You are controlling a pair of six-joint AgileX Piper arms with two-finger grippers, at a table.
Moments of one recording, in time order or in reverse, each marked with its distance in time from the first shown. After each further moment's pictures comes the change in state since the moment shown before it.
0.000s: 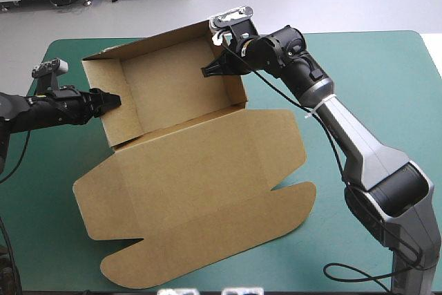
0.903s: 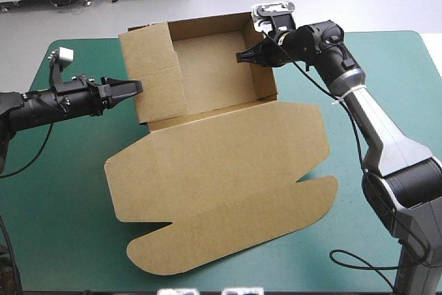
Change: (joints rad) left arm 0.000 0.000 0.000 -0.437 0.236 0.223; right arm -0.194 -0.017 0.103 0.127 -0.046 -0.026
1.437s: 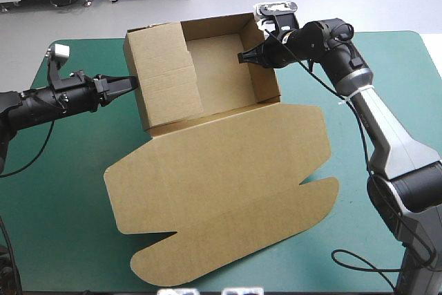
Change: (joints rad) left arm 0.000 0.000 0.002 -0.063 -0.007 0.001; right arm -0.014 -0.029 0.000 0.075 0.057 -0.037
